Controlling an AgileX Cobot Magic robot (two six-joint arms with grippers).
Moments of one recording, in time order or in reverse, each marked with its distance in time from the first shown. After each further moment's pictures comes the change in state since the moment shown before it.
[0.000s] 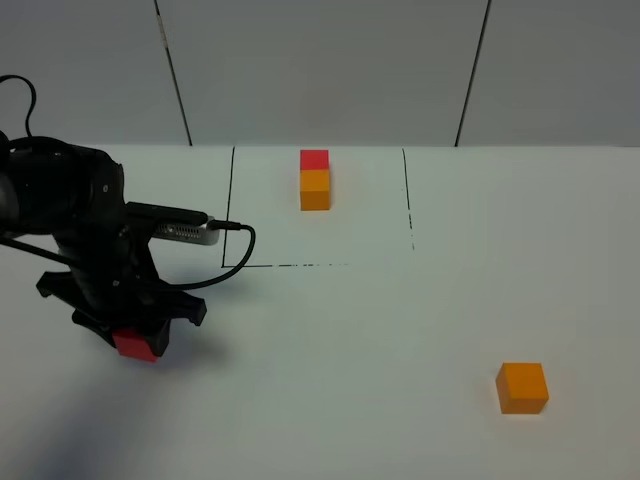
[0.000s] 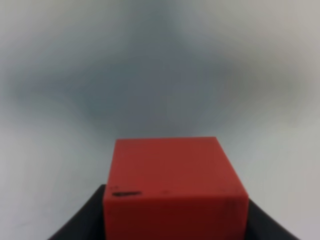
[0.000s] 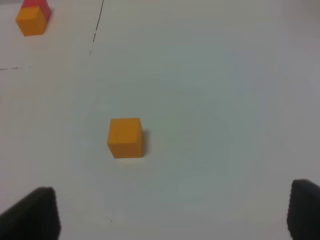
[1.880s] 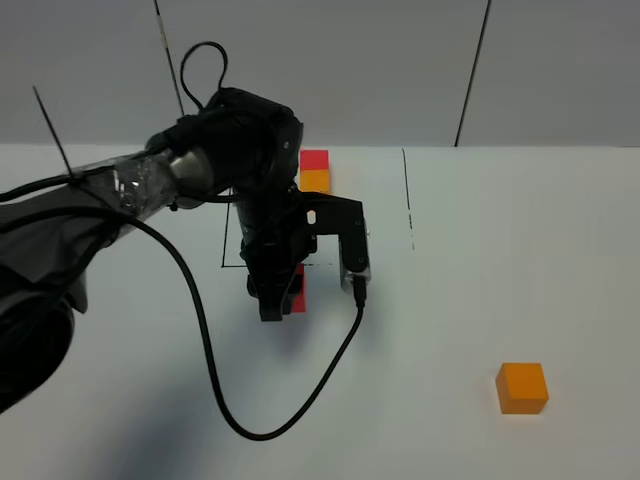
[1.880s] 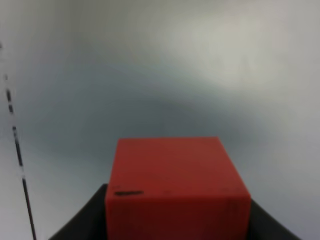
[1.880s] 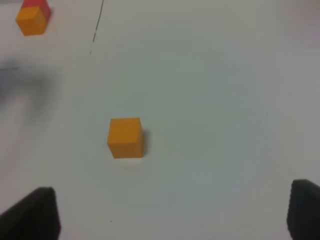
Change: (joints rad) left arm -0.267 0.371 -0.638 -0.005 0.216 1.050; right arm 0.000 0.000 0.000 0.000 0.000 0.000
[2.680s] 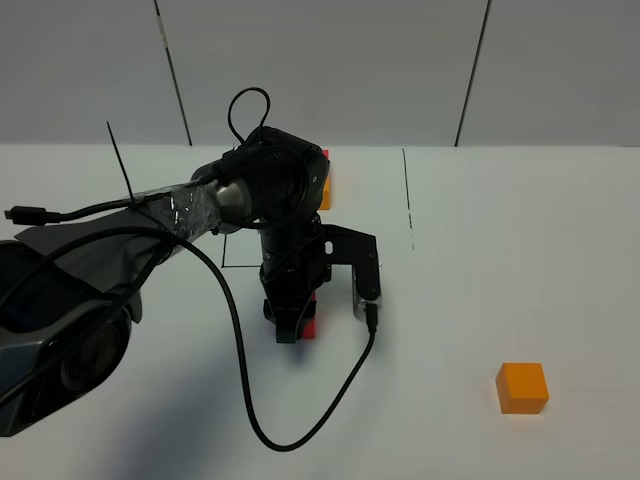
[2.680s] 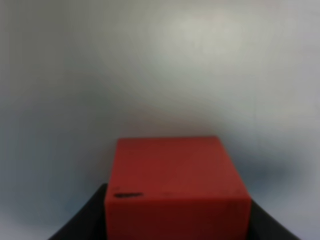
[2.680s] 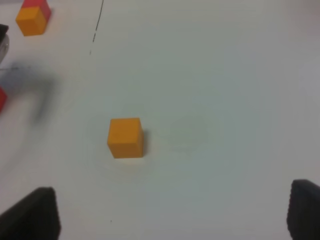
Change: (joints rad) left arm -0.014 0.146 -0.079 0.000 0.018 0.012; right arm 0.000 0.000 0.000 0.000 0.000 0.000
